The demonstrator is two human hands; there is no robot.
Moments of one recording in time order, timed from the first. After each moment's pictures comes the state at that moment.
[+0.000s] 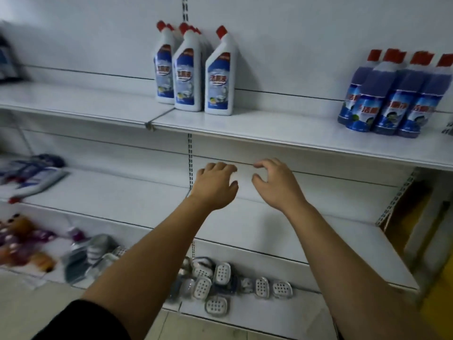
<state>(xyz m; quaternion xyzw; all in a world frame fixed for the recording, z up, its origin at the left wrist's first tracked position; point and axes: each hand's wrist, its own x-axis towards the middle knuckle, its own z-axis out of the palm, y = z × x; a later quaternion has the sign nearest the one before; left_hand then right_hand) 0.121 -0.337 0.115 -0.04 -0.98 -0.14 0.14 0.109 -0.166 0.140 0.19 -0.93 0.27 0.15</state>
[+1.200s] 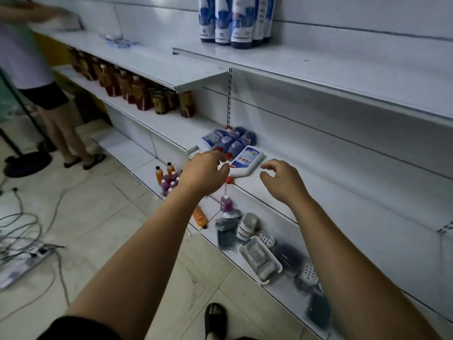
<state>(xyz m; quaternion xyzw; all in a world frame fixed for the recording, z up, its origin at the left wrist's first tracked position) 0.247 -1.062 0.052 0.28 -0.94 -0.17 0.13 0.117 -0.908 0.032 0.33 -0.88 0.33 -0.07</state>
